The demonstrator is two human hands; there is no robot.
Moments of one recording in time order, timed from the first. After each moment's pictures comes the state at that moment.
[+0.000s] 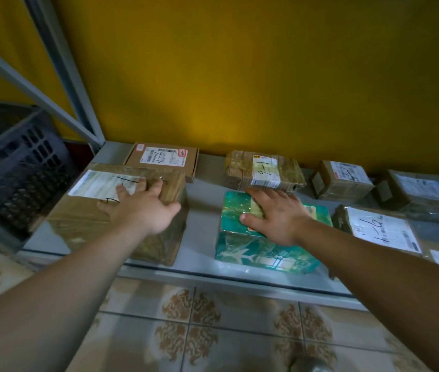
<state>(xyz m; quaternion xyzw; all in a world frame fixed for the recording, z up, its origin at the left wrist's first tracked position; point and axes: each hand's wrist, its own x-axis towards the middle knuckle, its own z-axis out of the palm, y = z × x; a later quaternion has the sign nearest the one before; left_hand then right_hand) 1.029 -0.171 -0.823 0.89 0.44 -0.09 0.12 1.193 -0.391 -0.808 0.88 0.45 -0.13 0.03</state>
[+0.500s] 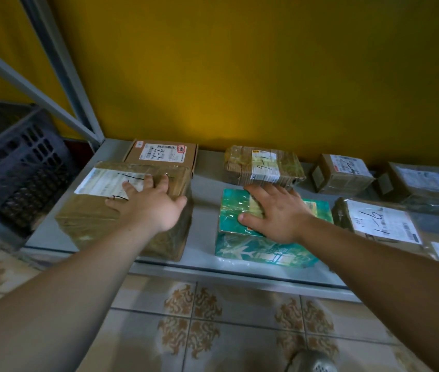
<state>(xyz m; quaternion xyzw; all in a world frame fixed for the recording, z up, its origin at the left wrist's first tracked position) 1.038 -0.192 -0.817 0.89 0.44 -0.09 0.11 1.183 -0.397 -0.804 0.88 0.45 -0.12 0.02</state>
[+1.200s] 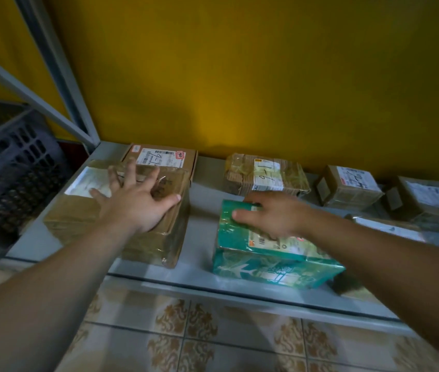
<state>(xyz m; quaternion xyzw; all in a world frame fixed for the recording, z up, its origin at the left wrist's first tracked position) 1.042 -0.151 -0.824 0.90 0.42 -0.06 0.11 1.207 -0.368 -0.788 0.87 0.43 -0.23 -0.02</state>
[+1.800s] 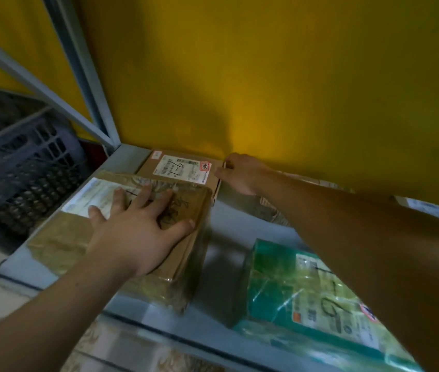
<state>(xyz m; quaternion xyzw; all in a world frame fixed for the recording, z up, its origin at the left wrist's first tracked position) 1.041 -0.142 -0.830 0.89 0.43 -0.07 0.11 1.278 -0.181 -0.828 0.86 0.47 -0.18 -0.06</state>
